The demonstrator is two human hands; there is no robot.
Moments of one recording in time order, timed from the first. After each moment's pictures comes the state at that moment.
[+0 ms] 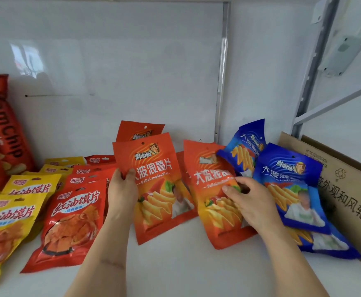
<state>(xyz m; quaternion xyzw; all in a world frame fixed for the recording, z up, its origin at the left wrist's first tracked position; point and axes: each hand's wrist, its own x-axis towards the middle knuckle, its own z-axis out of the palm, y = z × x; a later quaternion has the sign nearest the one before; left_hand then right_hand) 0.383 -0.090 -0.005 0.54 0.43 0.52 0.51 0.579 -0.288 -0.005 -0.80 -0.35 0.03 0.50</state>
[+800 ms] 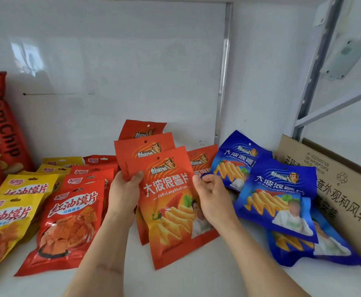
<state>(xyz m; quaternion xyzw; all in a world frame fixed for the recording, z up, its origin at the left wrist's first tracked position) 0.387 -0.089 -0.011 0.52 0.37 0.49 0.59 0.537 -0.228 -0.013 -0.74 -0.37 0.13 0.55</state>
